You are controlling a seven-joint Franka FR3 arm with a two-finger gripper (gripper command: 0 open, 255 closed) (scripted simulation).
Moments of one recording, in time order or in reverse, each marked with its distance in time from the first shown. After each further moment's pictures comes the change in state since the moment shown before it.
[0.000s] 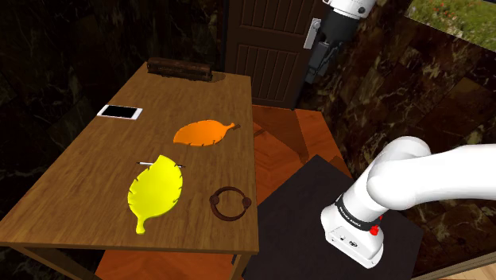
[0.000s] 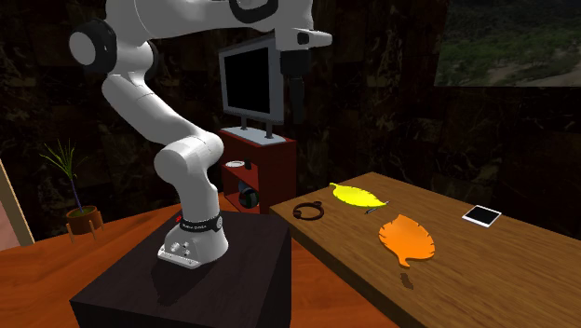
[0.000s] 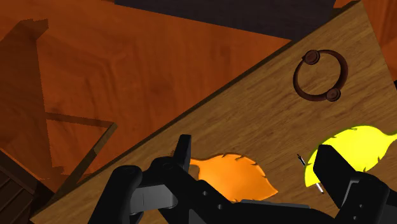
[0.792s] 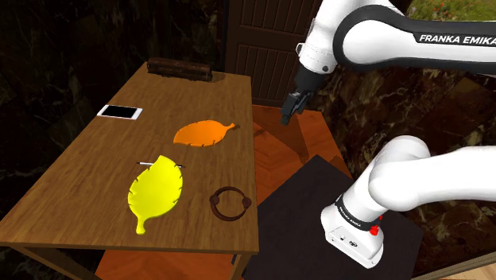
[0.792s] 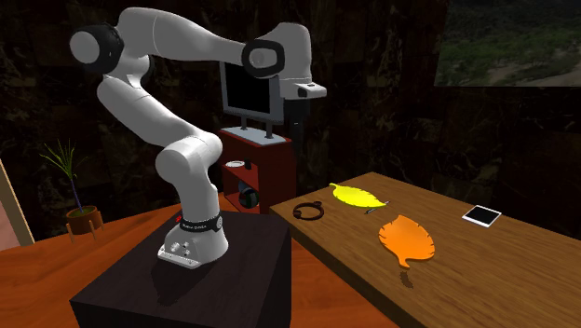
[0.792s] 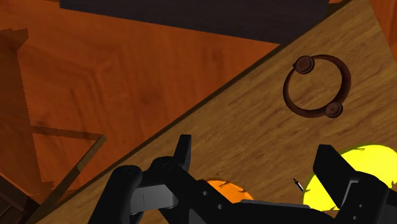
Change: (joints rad) arm 0.048 -0.047 0.154 -0.306 0.096 0.261 0.152
